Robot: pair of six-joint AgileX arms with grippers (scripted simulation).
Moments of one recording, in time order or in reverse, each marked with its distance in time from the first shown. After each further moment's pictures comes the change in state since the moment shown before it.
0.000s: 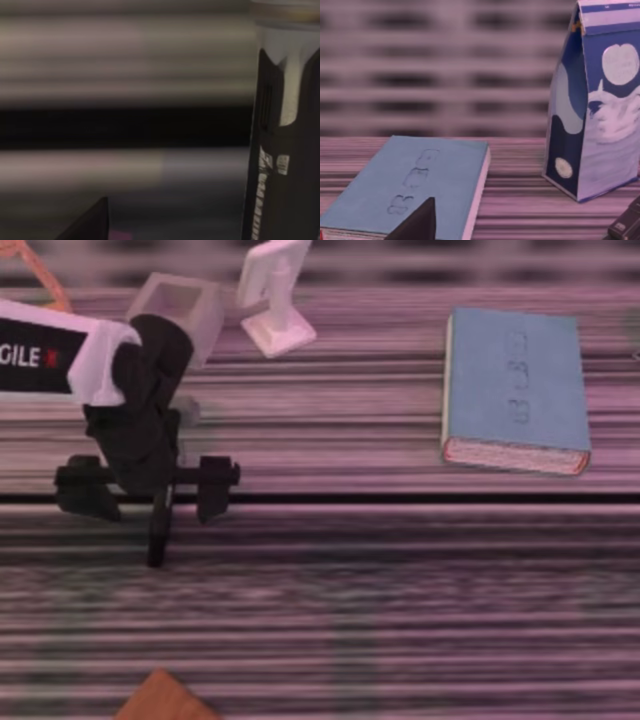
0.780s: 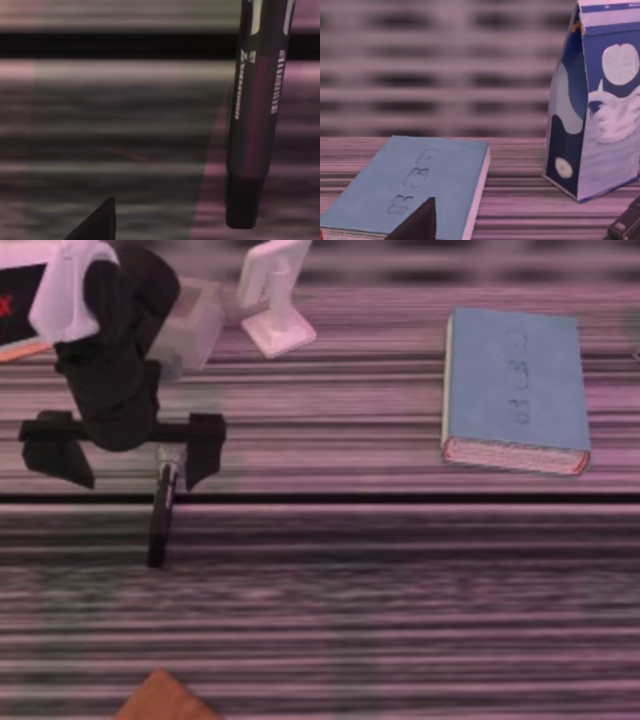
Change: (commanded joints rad) left arm -0.017 -0.191 0.142 -0.334 -0.003 -0.019; right arm 0.000 0.000 0.000 0.000 0.000 0.000
